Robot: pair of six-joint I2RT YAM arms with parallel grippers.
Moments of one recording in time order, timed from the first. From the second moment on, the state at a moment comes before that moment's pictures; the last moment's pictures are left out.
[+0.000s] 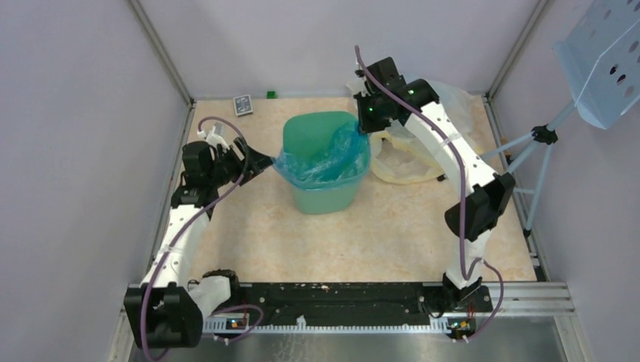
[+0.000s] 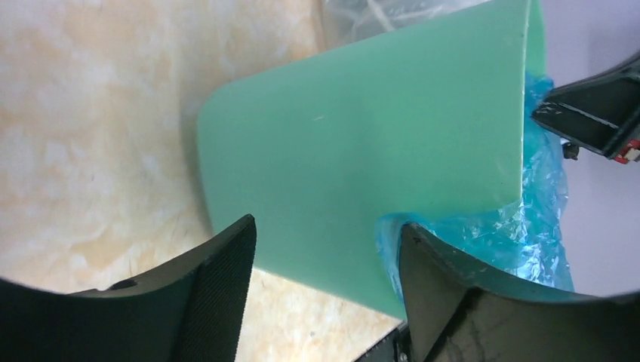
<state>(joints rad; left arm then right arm) 0.03 1.08 0.82 -0.15 0.61 -0.71 0.55 1.93 2.17 -1.09 -0.01 0.30</state>
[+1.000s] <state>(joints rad) 0.03 0.72 0.90 -0.78 0.59 -0.50 0.53 1.77 2.06 -1.16 -0.18 0.06</state>
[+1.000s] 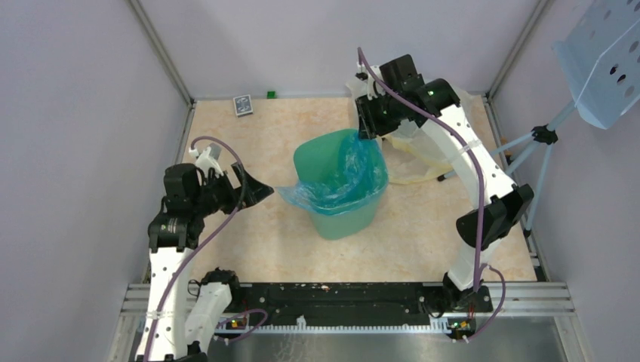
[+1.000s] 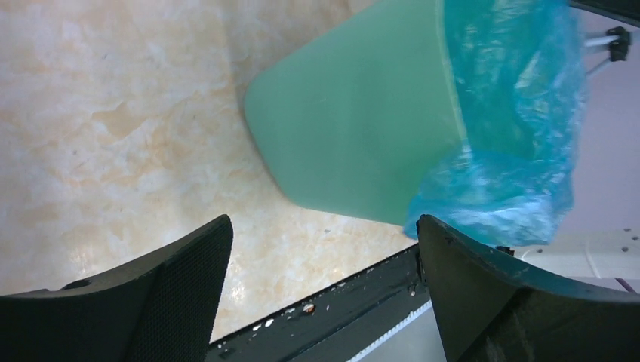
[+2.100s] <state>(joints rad) -0.76 1.21 1.48 -0.53 0.27 -0.20 0.53 1.24 1.54 -1.03 -0.11 0.26</state>
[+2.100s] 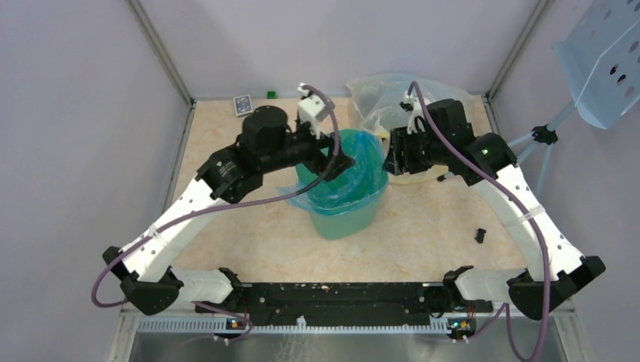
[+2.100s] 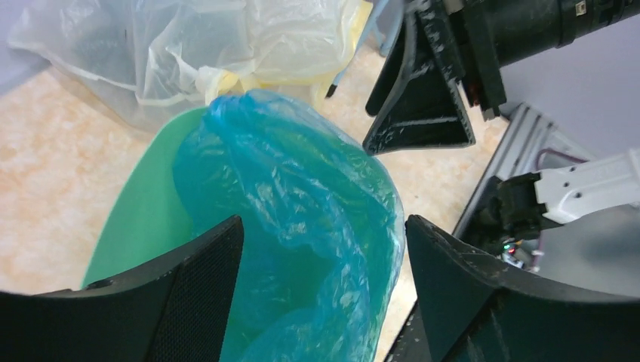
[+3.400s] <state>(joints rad) -1.01 1.60 1.81 -0.93 -0.08 -0.05 0.54 1.30 1.48 -0.98 -0.19 0.28</state>
